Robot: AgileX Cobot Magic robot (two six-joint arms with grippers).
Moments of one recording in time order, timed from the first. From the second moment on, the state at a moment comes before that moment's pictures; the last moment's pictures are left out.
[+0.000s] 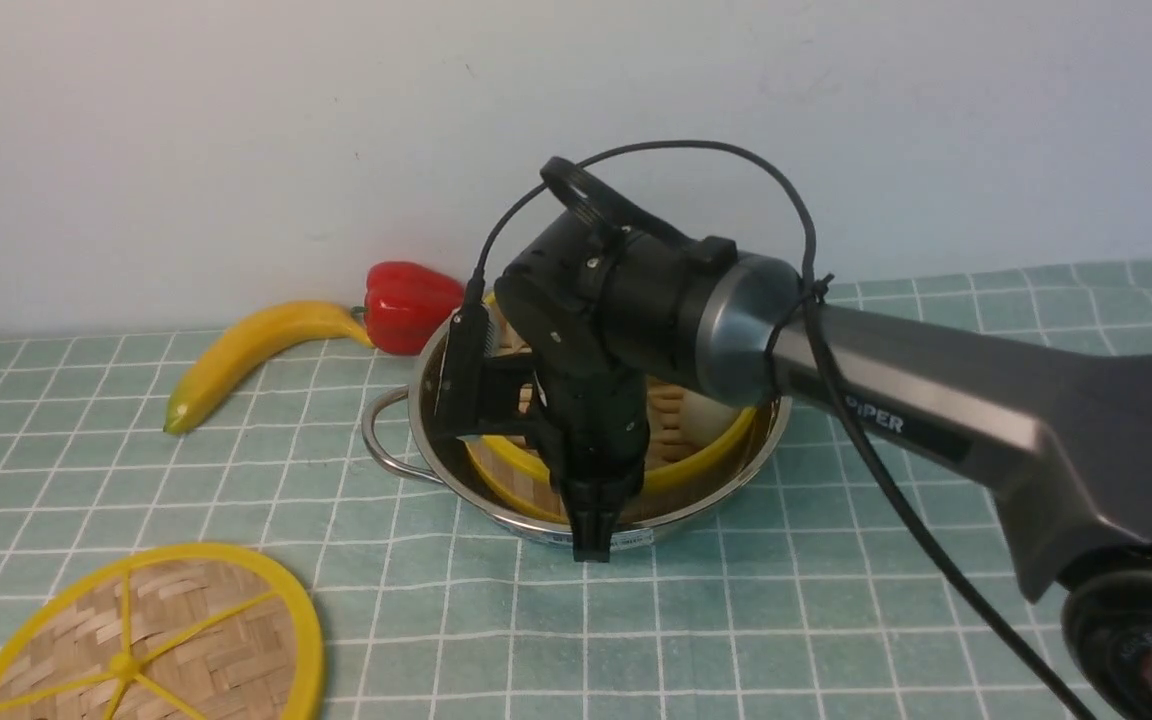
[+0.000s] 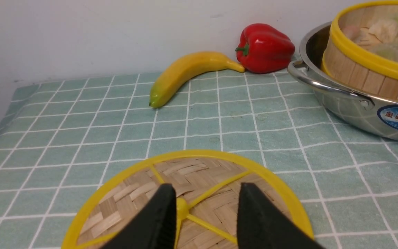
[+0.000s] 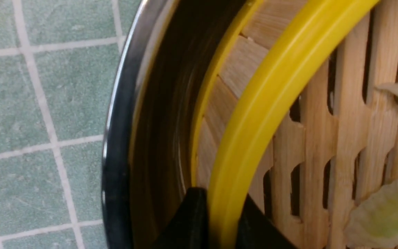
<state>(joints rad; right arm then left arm) 0.80 2.29 -2.02 -0.19 1.26 -0.53 0.03 0.00 0.01 -0.01 0.33 0.09</state>
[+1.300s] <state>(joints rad) 0.80 1.83 -2.03 -0.19 1.23 -0.06 0.03 0.00 0.01 -0.01 0.33 0.09</state>
